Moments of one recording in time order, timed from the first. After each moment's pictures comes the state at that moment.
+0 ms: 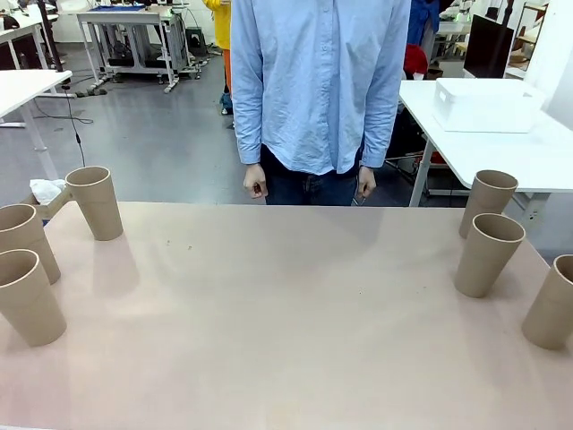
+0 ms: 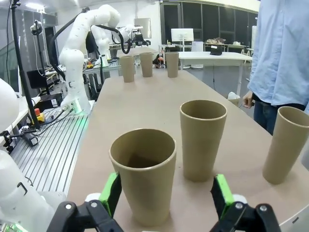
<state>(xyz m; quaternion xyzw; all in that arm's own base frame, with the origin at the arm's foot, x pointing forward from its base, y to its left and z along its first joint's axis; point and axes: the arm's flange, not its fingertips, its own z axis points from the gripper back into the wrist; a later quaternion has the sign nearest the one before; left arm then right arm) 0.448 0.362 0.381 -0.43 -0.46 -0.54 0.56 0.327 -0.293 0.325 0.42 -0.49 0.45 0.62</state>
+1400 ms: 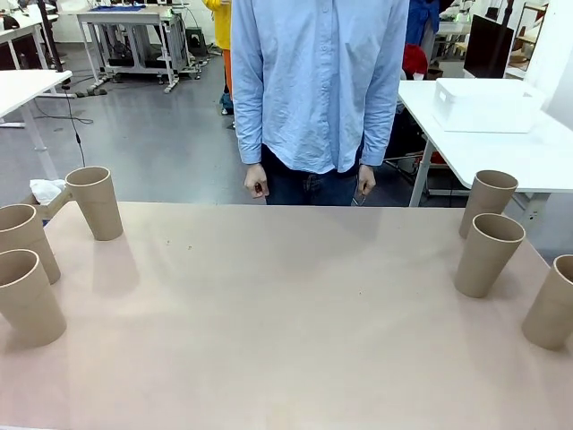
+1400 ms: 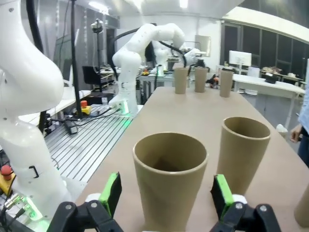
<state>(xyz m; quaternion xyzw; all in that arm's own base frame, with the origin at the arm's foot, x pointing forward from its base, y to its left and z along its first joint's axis) 0.492 0.345 0.294 -0.51 -0.43 -0.55 0.51 0.366 -0.273 0.292 0.51 -0.45 0.54 0.49</state>
